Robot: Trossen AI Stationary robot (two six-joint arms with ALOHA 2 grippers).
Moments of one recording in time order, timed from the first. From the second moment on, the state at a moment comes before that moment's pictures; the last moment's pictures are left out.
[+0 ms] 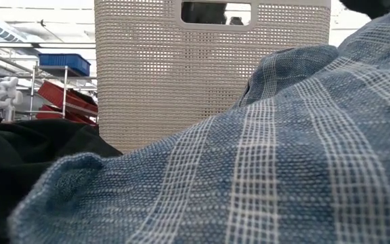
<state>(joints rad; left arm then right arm) -0.55 0.90 1.23 -0.82 -0.95 -0.23 -0.13 2.17 2.14 -1.22 -0.13 -0.27</state>
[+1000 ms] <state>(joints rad) -0.55 0.90 1.23 -0.79 -0.95 -0.25 -0.16 1.87 2.14 -1.26 -0.19 -0.23</state>
